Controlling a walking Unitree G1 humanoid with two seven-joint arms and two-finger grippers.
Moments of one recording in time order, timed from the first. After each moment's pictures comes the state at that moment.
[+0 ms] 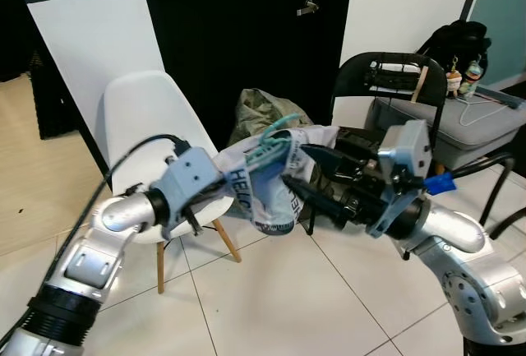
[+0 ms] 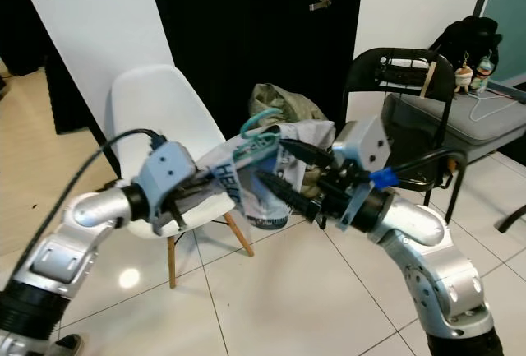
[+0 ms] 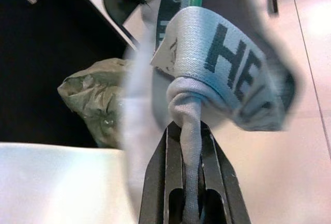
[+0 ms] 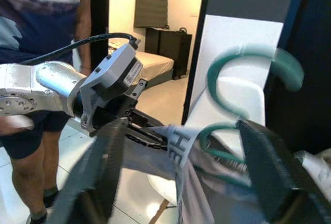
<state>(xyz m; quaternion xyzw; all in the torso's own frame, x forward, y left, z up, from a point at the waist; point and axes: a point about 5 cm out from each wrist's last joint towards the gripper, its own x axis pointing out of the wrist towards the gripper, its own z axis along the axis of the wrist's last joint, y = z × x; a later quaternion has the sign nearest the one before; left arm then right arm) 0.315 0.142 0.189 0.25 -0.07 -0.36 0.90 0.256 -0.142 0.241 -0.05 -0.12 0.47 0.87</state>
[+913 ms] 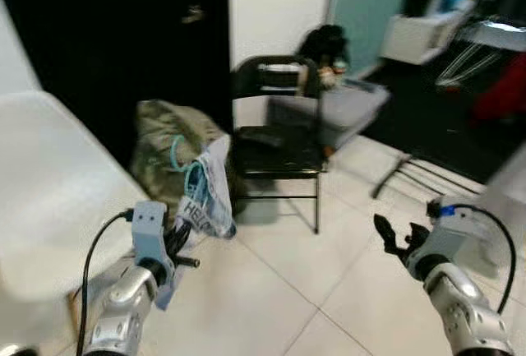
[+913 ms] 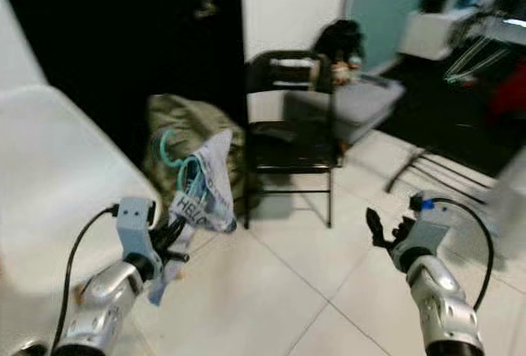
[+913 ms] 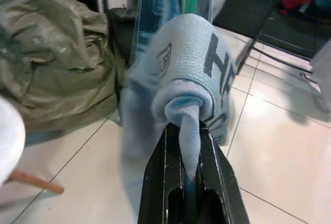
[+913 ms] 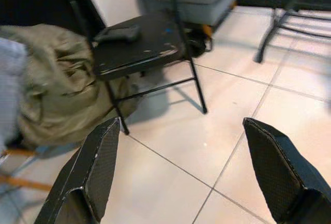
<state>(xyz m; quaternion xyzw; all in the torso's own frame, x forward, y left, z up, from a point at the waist) 0.293 0.182 0.064 -0.05 0.06 -0.10 0.99 0.293 -0.264 0.088 0.12 0.10 -0.02 0.99</state>
